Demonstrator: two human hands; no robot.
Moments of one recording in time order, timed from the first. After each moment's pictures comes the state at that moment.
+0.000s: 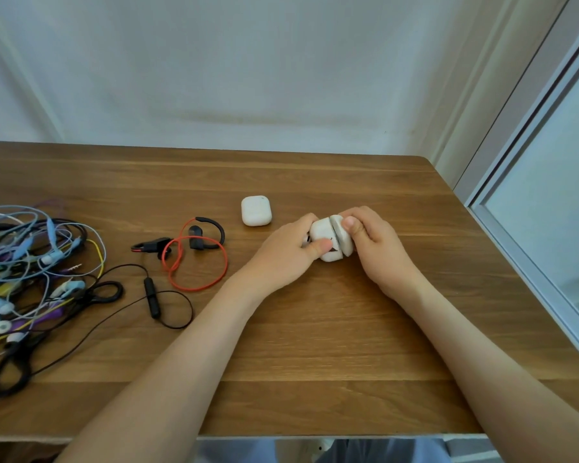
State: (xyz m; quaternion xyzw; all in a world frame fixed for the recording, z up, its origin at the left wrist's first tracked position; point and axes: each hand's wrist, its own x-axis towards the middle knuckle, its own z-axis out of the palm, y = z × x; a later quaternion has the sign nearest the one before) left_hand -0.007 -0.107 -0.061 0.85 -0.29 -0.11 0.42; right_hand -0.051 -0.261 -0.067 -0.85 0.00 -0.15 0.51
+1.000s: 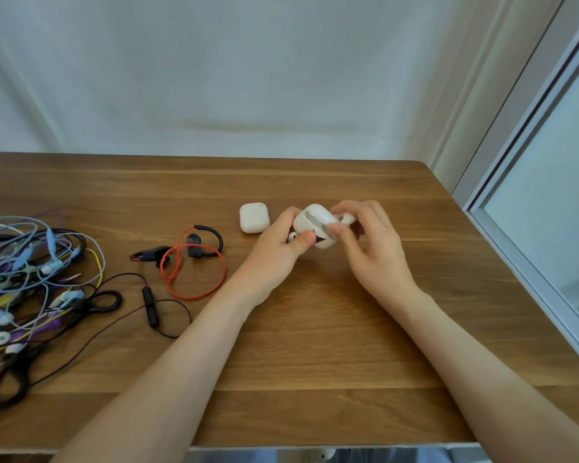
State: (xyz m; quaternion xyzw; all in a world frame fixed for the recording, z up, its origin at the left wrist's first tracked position) left_hand -0.008 -0.102 -0.061 0.76 -0.23 -0.12 0.60; right_hand -0.054 -0.257 -0.070 -0.85 -0.09 -0.32 0.41
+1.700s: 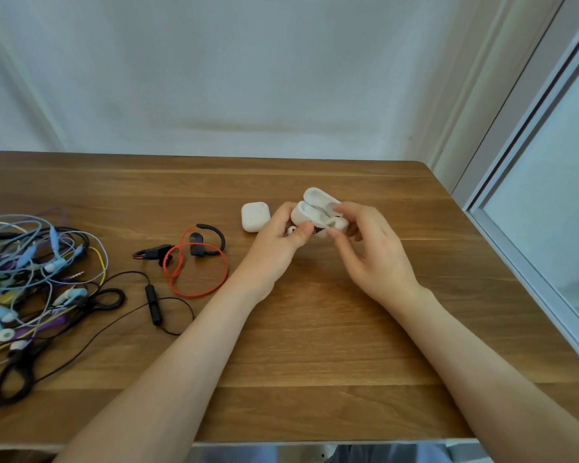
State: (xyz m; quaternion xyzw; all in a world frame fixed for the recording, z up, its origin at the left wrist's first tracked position) left_hand -0.007 -0.102 -0.058 0.72 -0.20 -0.12 0.66; right_hand -0.052 -0.262 -0.077 -0.86 -0.16 -0.38 0.28
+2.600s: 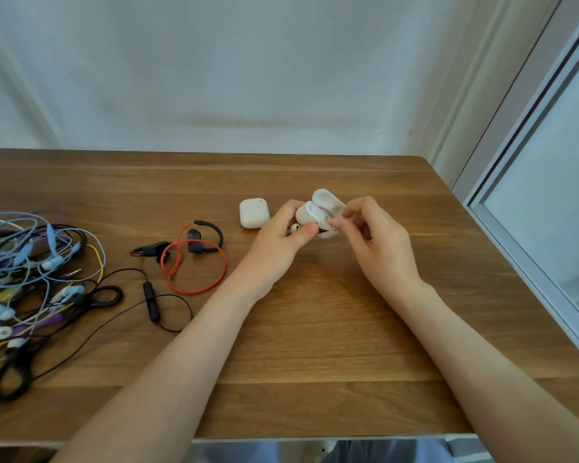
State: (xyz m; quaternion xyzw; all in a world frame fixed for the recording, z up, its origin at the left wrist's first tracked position) left_hand -0.010 -0.104 -0.059 0.73 -0.22 -0.13 0.63; right_hand -0.057 -0.262 -0.070 -0.88 -0.07 -0.33 0.33
